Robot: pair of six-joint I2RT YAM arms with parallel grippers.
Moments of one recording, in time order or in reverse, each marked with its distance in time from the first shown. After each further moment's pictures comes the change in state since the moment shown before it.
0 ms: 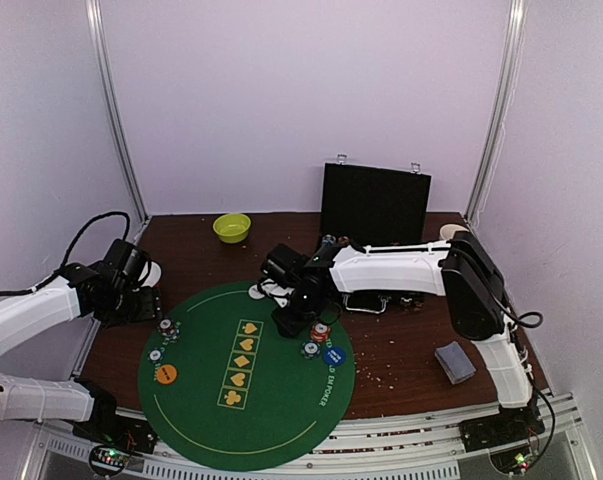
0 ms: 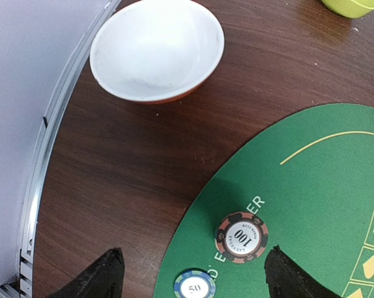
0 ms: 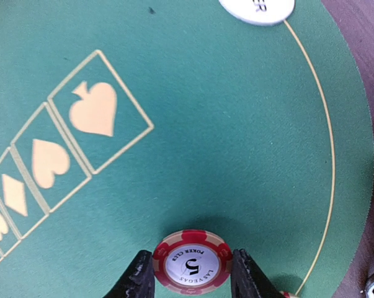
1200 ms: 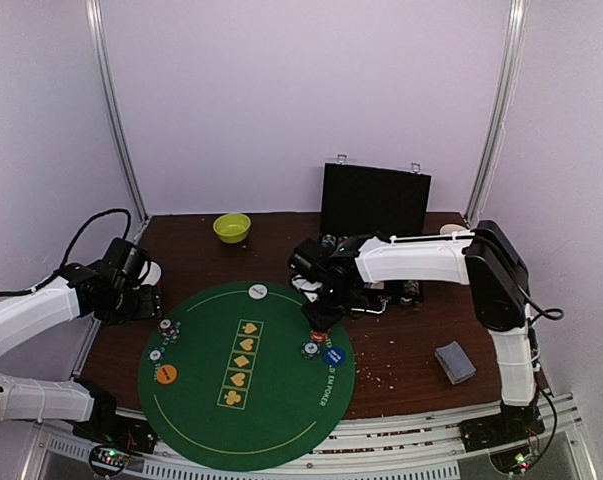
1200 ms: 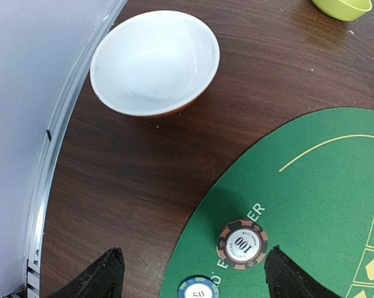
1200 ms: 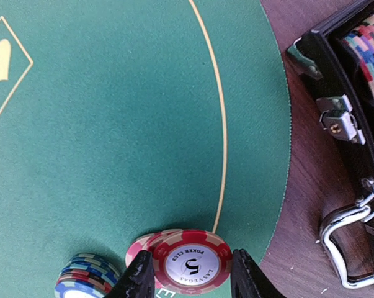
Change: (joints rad) left arm 0.000 -0.003 0.000 0.027 -0.019 0.047; right arm -0.079 -0.135 -0.176 -0.053 0.071 0.009
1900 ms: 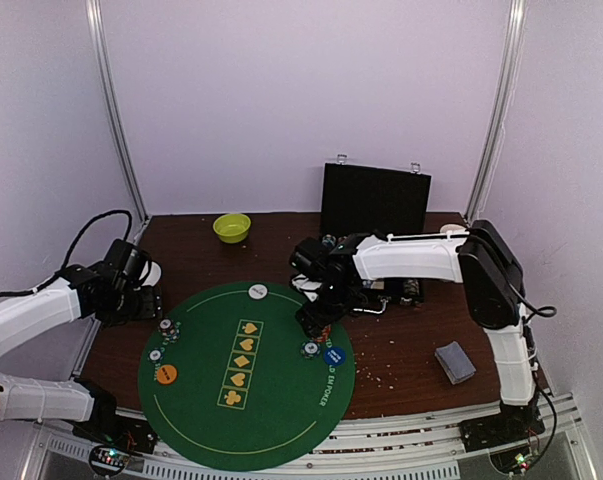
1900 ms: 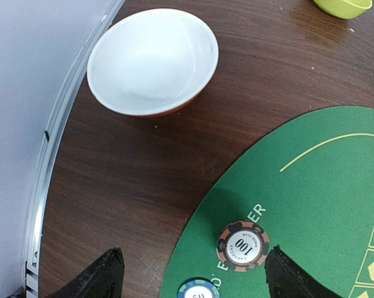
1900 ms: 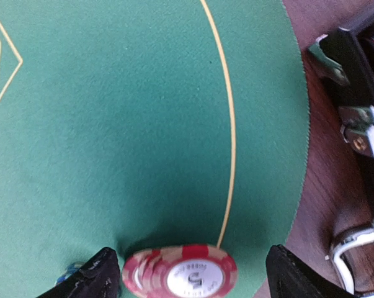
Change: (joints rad) left arm 0.000 0.003 -0.013 0.024 0.000 0.007; right arm -0.021 0.039 0.035 -0.024 -0.056 -0.025
